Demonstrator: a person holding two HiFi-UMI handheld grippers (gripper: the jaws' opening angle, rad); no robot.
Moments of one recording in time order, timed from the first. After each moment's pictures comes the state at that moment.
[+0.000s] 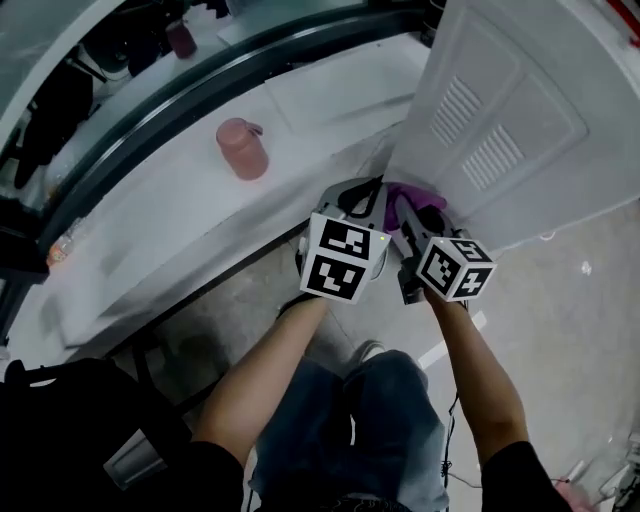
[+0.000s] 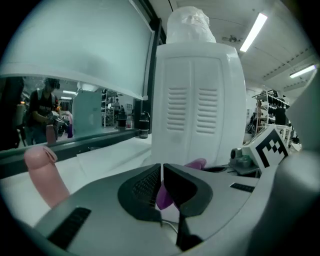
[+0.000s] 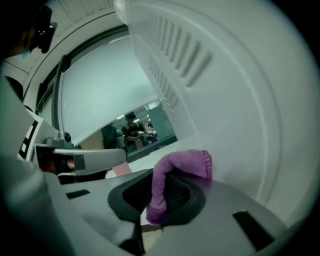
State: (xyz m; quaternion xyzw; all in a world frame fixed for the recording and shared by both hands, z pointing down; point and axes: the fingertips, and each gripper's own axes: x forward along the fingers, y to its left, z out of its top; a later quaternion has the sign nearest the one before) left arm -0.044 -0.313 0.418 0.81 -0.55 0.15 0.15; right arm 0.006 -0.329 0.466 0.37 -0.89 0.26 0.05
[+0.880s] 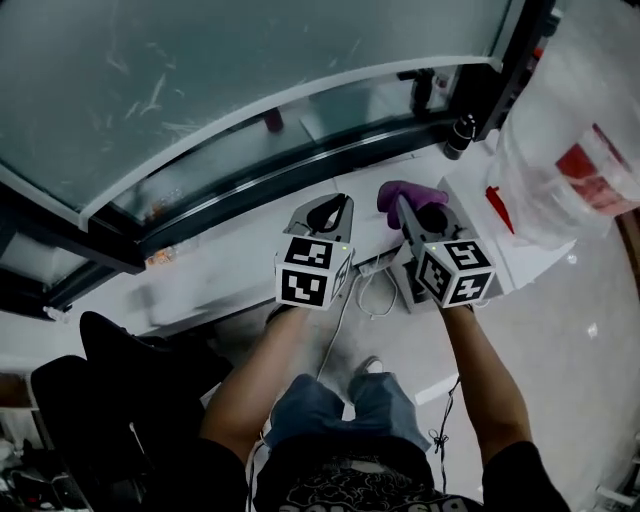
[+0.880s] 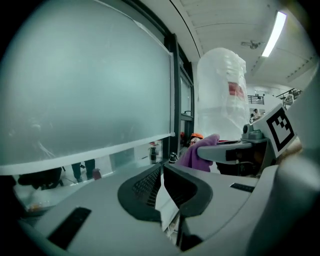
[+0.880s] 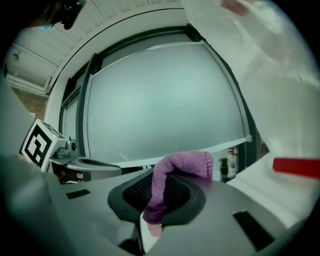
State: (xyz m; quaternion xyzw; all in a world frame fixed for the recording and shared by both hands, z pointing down) left arm -0.173 -0.284 0.035 0.72 -0.67 0.13 0.13; right arm -0.088 -0.332 0.031 0.29 -0.95 0.12 0.06
